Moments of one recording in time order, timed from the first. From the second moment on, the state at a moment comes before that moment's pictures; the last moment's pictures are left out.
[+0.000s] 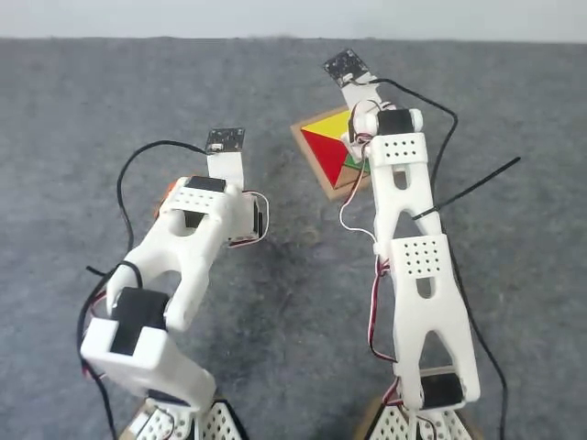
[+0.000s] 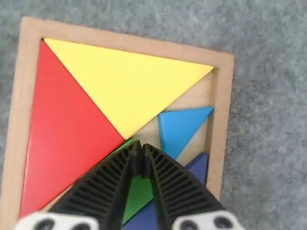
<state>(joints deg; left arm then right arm) 3.1 8.6 30.6 56.2 16.4 -11.5 81.1 -89.1 78.5 25.4</state>
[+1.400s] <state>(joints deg) 1.1 4.6 30.6 56.2 15.3 -21.4 78.2 -87.3 100.5 45.1</state>
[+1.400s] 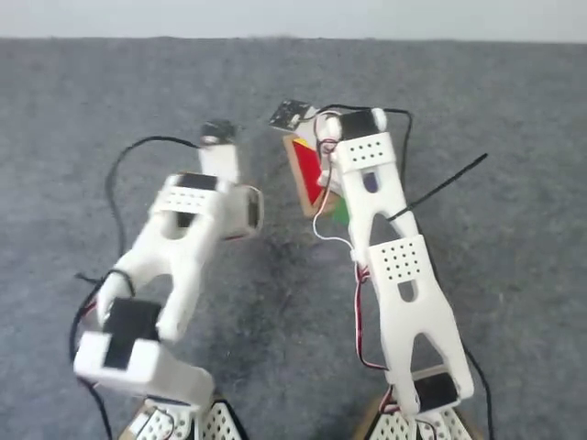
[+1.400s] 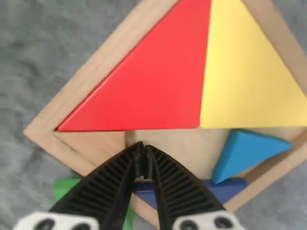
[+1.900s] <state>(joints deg) -19.0 -5.5 30.7 55.7 15.3 -37.7 65.1 -63.5 100.5 36.2</state>
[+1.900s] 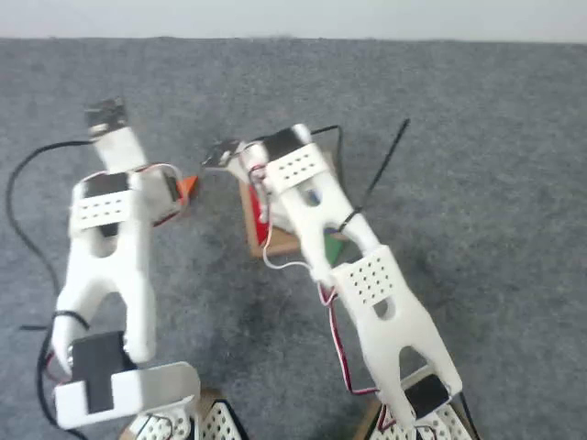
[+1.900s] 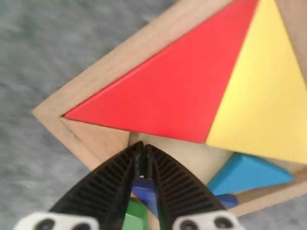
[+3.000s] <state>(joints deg) -21.1 -5.6 36.2 52.4 13.3 -30.9 67.6 -71.2 100.2 46.3</state>
